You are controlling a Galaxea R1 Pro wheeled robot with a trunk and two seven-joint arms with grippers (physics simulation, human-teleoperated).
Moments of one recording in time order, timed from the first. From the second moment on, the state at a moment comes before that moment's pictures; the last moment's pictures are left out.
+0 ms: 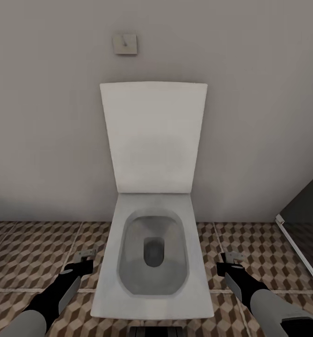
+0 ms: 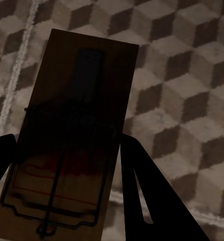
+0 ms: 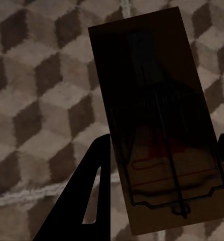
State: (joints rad) left arm -0.56 0.16 -0.21 -0.58 0.37 0.19 0.19; right arm -0.73 -0.09 0.09 -0.22 -0.16 0.14 -0.18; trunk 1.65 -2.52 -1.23
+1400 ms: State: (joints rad) left arm -0.56 0.15 -0.20 -0.60 0.37 0.20 0.20; right arm -0.73 -0.09 0.09 -0.22 -0.16 0.14 -0.18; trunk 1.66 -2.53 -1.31
